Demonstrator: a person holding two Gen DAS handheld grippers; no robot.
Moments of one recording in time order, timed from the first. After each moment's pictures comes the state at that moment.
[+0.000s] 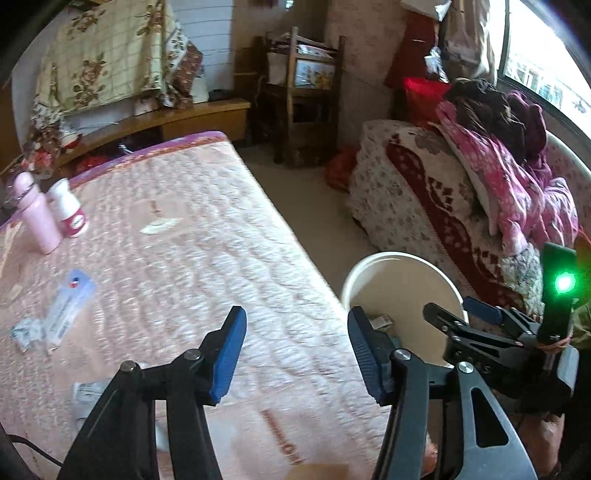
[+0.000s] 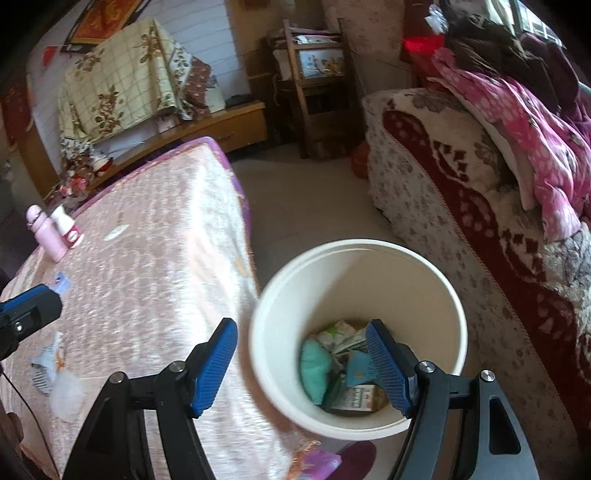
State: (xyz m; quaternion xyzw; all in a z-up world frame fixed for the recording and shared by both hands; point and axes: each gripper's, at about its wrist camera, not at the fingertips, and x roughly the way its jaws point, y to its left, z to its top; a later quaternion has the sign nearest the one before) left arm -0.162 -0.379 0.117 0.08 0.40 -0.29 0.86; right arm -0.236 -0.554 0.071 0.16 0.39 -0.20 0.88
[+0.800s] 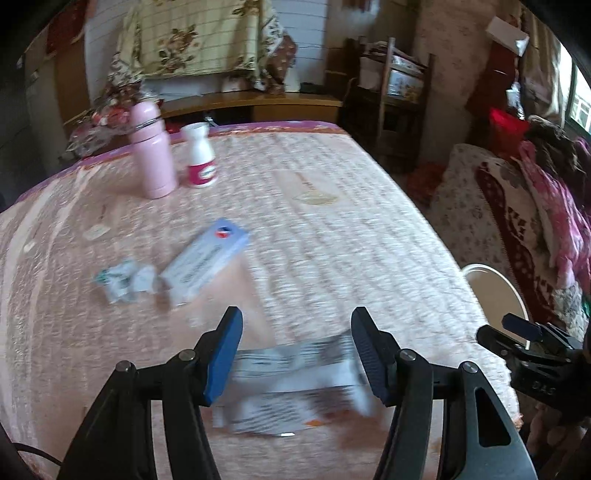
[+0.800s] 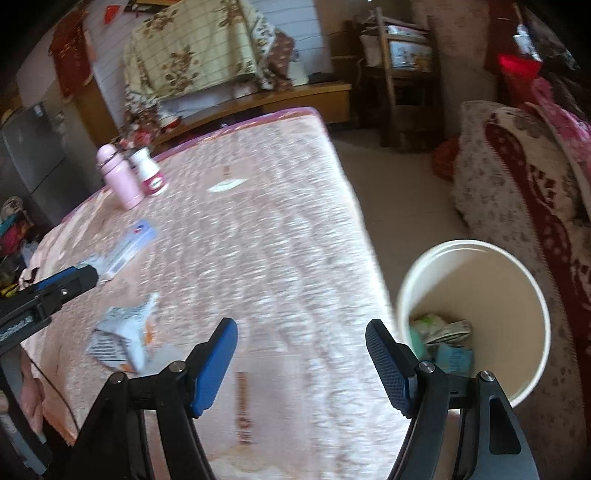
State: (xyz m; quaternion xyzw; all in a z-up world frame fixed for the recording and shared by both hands) left arm -0.119 -0.208 0.103 0.04 0.42 -0.17 0.89; right arm -0.182 -0.418 0.079 0.14 0.43 -0.07 0.89
